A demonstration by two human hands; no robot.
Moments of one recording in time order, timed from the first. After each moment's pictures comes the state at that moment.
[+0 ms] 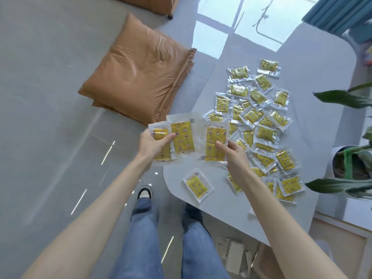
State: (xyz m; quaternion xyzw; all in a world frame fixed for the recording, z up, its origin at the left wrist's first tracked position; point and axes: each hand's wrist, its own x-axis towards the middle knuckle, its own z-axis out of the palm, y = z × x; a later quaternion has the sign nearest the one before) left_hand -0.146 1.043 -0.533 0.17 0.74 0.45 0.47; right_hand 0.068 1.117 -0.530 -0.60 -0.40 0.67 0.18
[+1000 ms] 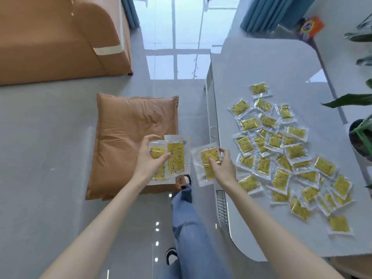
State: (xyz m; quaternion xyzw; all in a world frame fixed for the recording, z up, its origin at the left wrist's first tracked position) left_hand -0.445 1.263 -0.522 0.49 0.67 0.32 0.45; right_hand -0.232 1.246 -0.552 -0.78 -0.41 0.43 0.21
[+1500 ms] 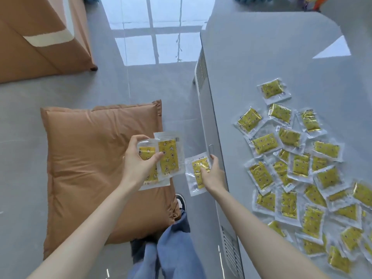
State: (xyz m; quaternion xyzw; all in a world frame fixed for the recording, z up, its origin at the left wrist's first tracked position) left_hand -0.421 1.482 -0.676 0.48 0.69 0.27 0.47; right_hand -0.225 1.434 -0.739 -0.83 -0.31 0.45 0.12
